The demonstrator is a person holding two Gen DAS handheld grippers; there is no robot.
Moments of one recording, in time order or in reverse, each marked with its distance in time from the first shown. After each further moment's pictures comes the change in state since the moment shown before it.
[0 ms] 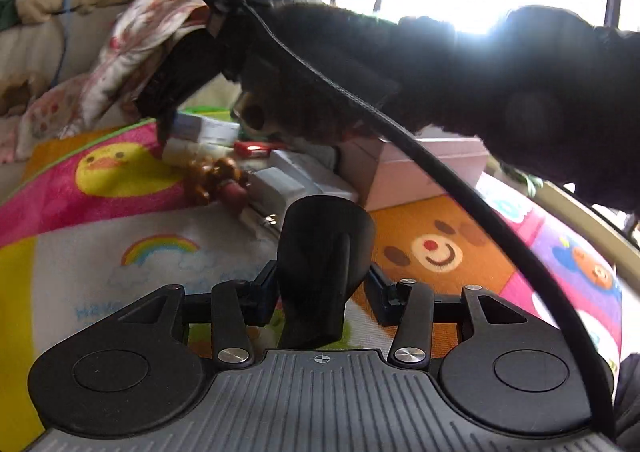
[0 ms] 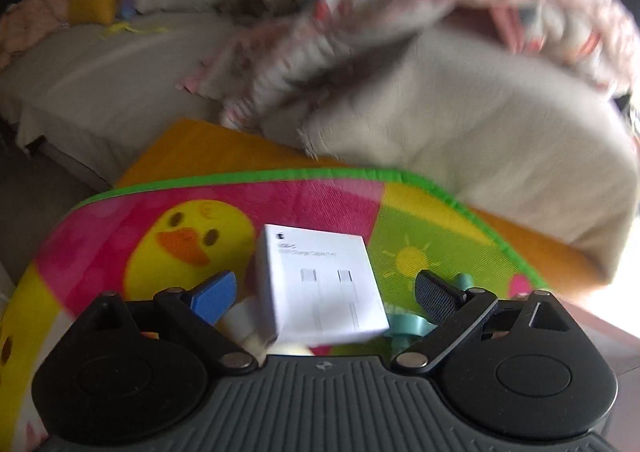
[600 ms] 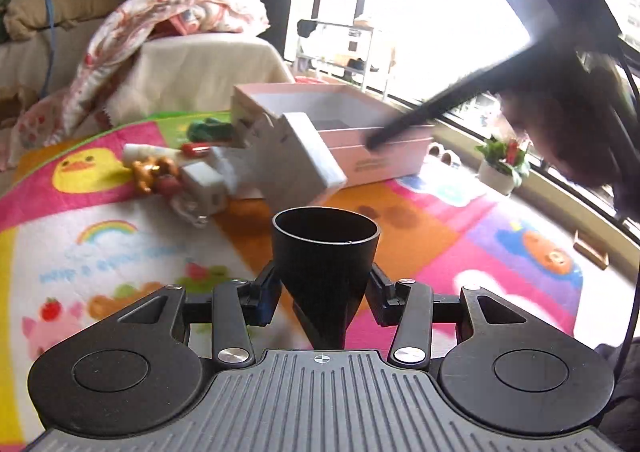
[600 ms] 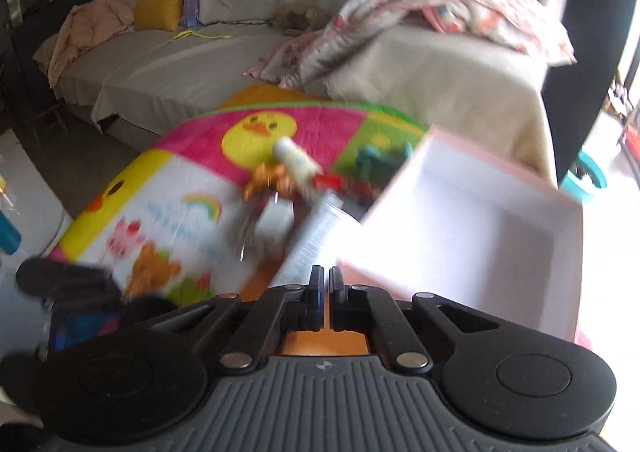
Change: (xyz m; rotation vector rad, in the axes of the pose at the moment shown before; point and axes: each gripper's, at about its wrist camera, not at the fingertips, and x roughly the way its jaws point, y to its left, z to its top) left arm -0.021 -0.073 -0.010 0.053 0.005 -0.016; right arm -0.201 -0.069 -0.208 -0.073 -0.144 0.139
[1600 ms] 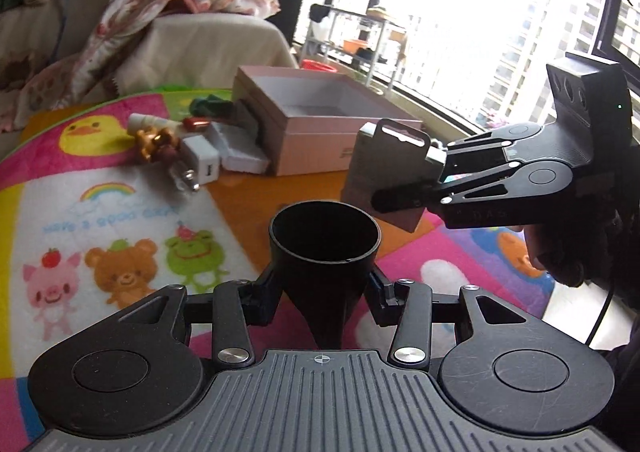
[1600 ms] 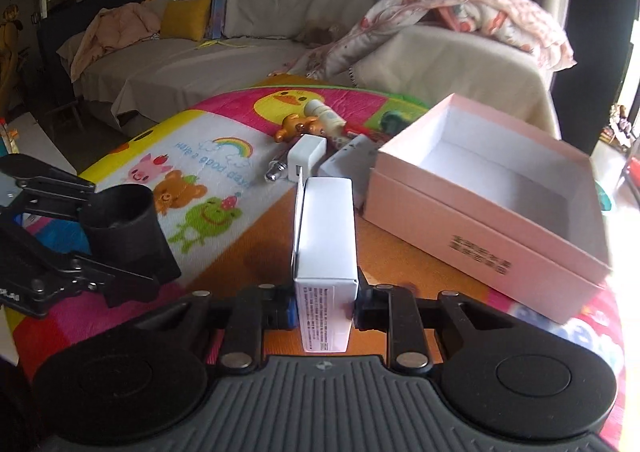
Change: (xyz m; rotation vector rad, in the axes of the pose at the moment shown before) left arm -0.020 -0.013 0.001 -0.080 0.050 -0.030; right arm -0.006 0.027 -0.076 -0.120 -0.132 -0.024
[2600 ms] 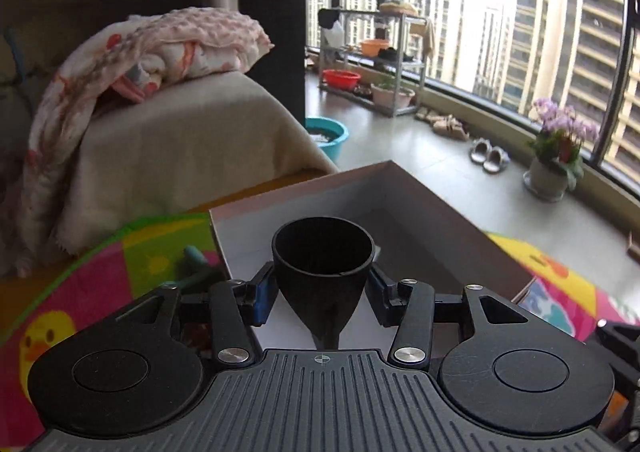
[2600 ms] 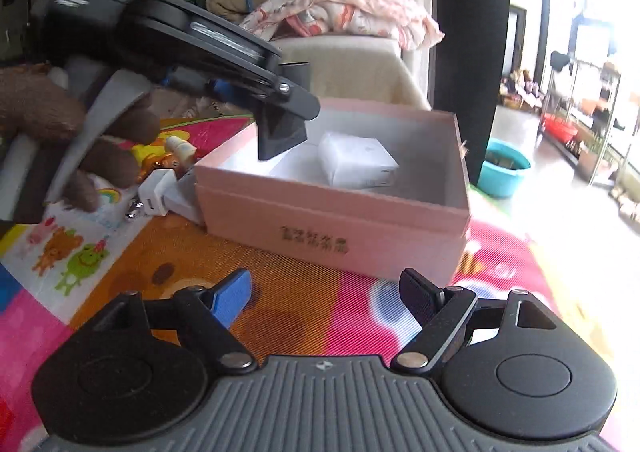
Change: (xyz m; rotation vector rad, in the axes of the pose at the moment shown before) left arm 0.177 -0.002 0.180 0.181 0.032 0.174; right arm 0.020 -0.070 -0.028 0.265 -0.095 -0.187
